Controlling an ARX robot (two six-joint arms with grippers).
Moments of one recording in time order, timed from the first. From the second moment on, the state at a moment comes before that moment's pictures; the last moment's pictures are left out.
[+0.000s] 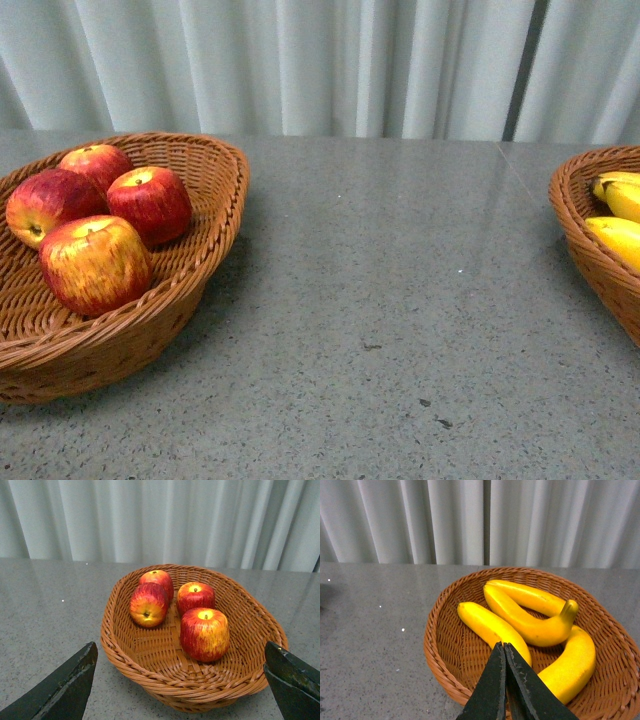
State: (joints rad) left arm 0.00 0.01 0.01 0.00 0.00 -0.01; right arm 0.00 0.01 0.01 -0.01 0.00 -0.01
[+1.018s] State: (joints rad) left arm 0.00 0.01 0.01 0.00 0.00 -0.01; right arm 0.00 0.00 0.01 0.00 0.00 -0.01
